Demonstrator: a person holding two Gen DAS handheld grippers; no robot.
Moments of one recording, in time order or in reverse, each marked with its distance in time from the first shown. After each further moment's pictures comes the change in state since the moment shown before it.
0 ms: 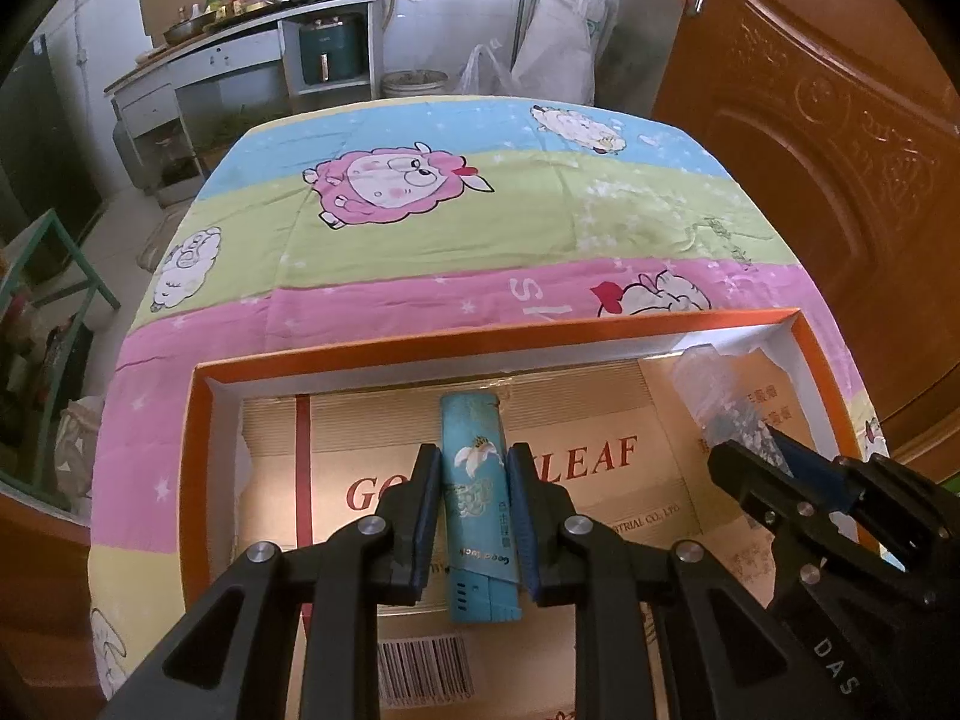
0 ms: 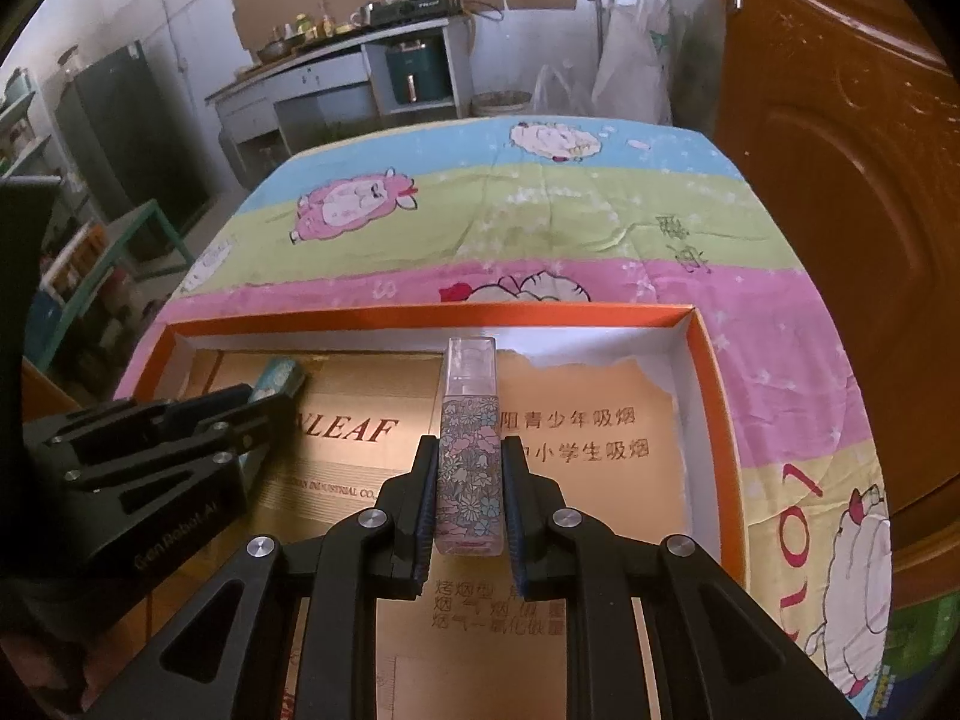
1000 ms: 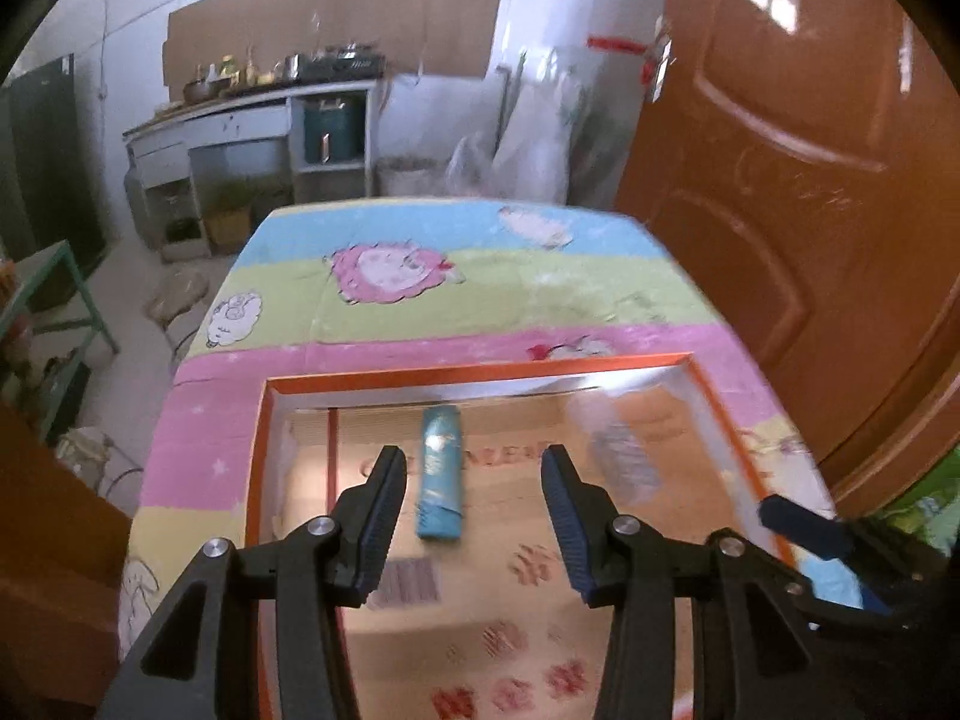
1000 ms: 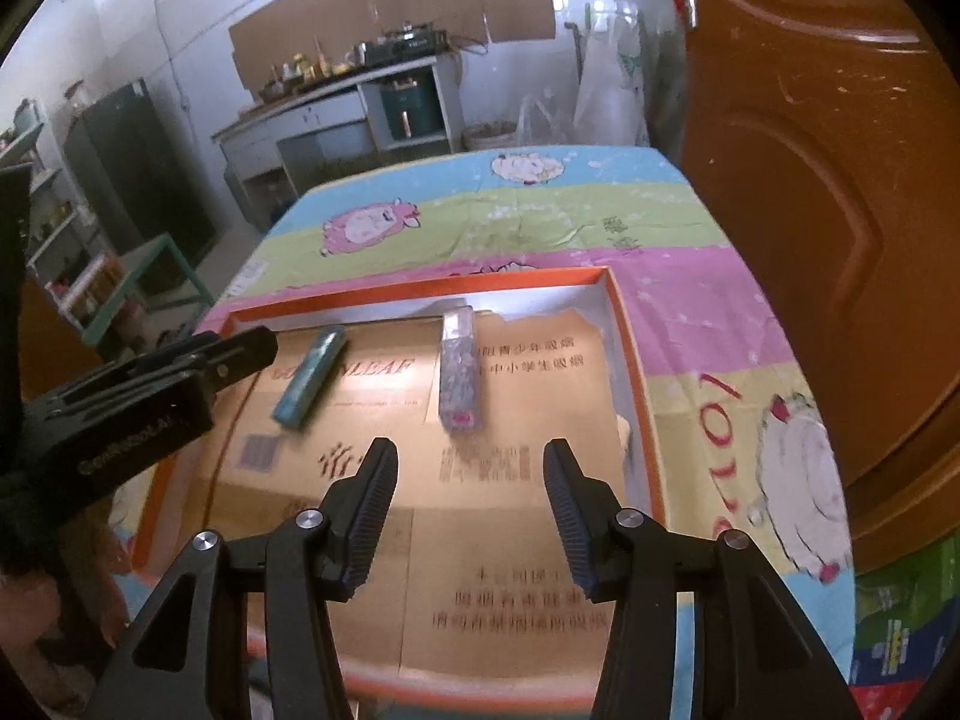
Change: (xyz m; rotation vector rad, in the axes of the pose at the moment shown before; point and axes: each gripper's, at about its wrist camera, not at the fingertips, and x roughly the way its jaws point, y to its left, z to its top) left arm -0.093 -0.011 -0.041 -0.017 -0.243 -0.072; right arm -0.092 -0.008 -0.056 0.051 -0.104 0.012
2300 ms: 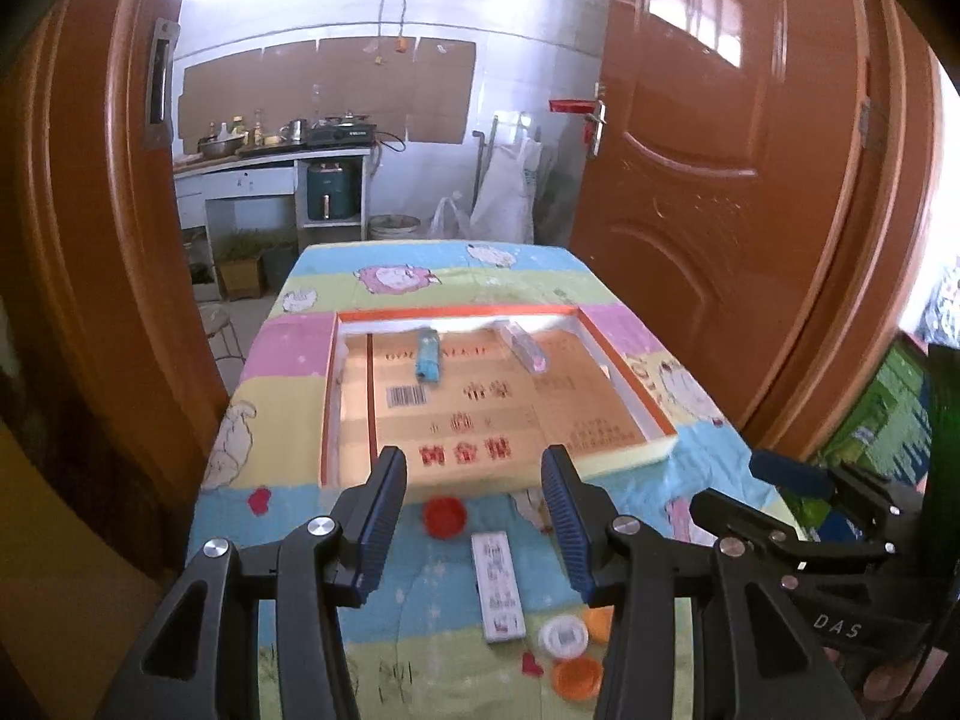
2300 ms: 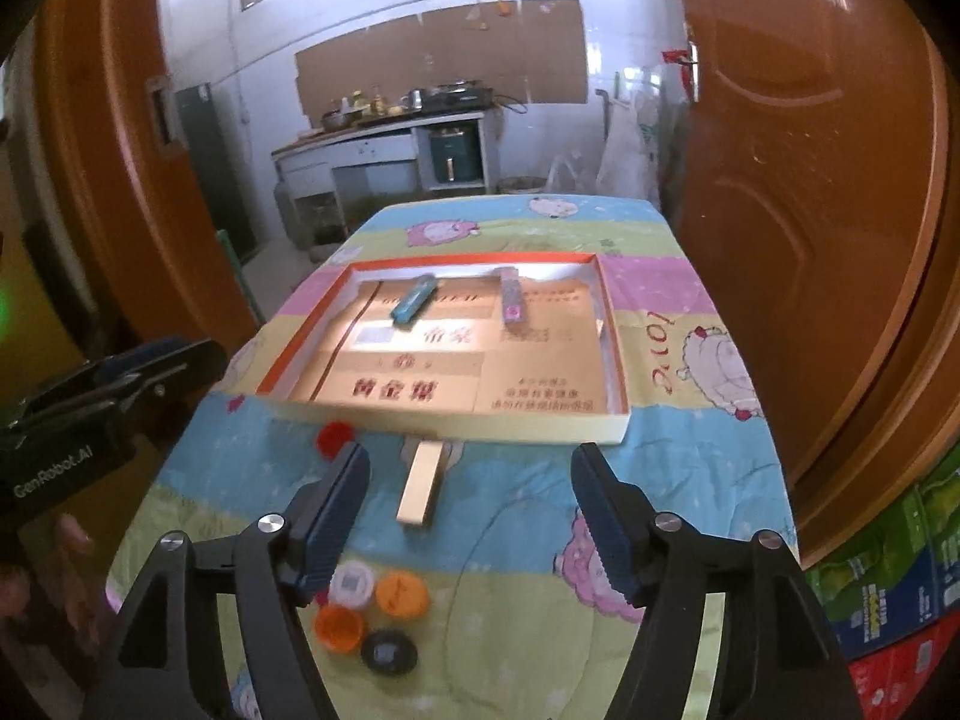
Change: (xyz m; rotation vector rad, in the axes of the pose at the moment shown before) left arm -0.173 -0.018 -0.130 0.050 -0.143 -0.014; right arm -0.154 0.029 -0.127 -0.115 -0.126 0.031
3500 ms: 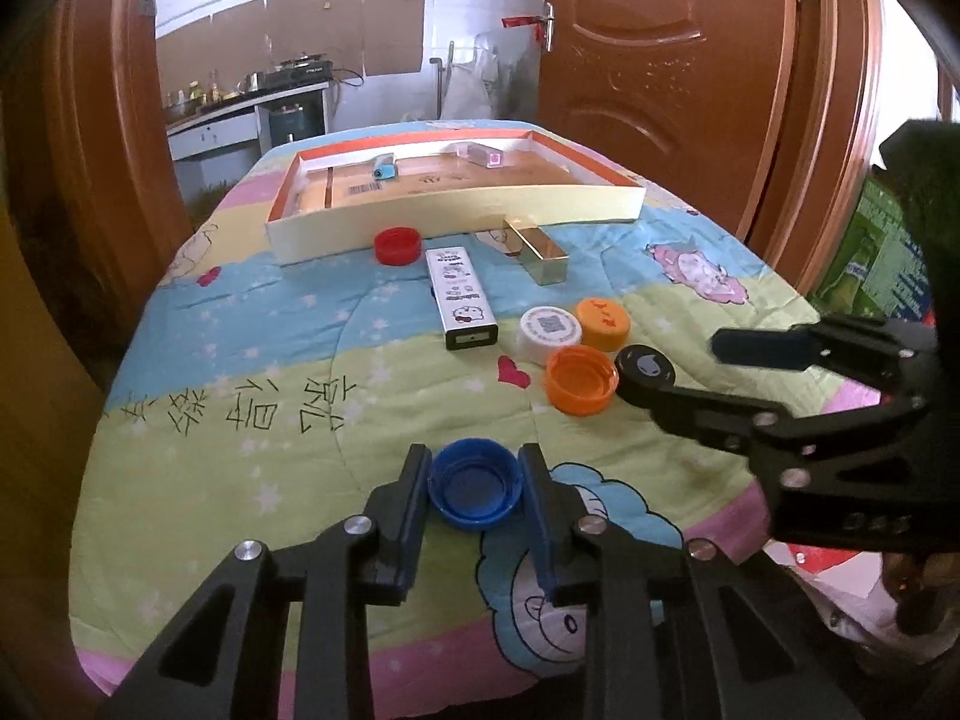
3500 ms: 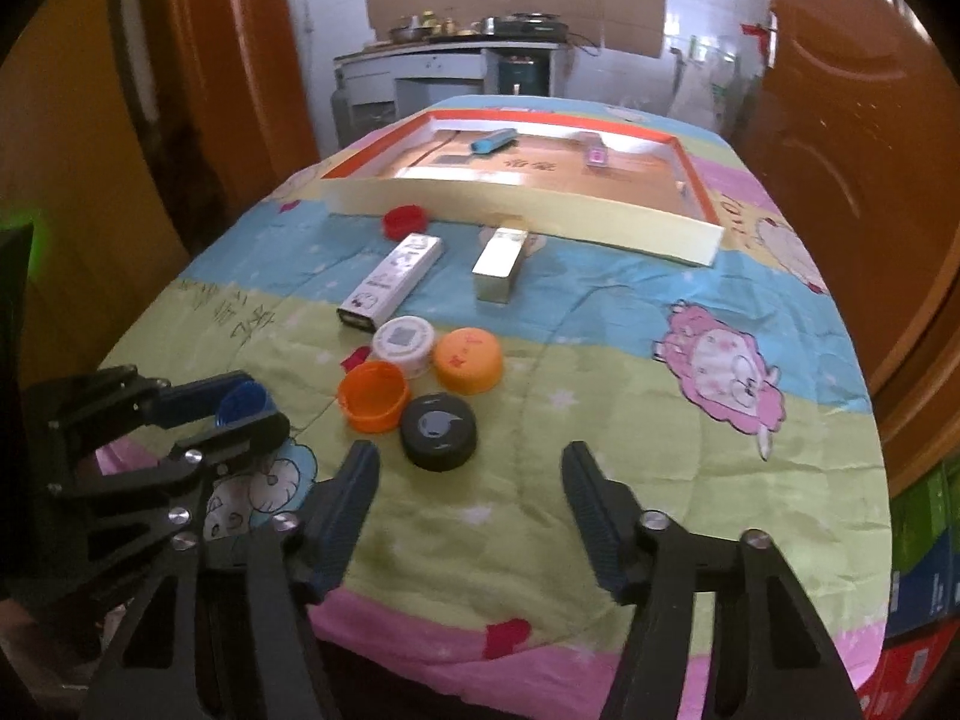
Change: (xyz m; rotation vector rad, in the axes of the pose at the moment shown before) left arm 0.007 -0.016 -0.148 0.111 0.148 -0.023; right arm 0.024 0.030 -0.107 -0.166 0.157 0.074
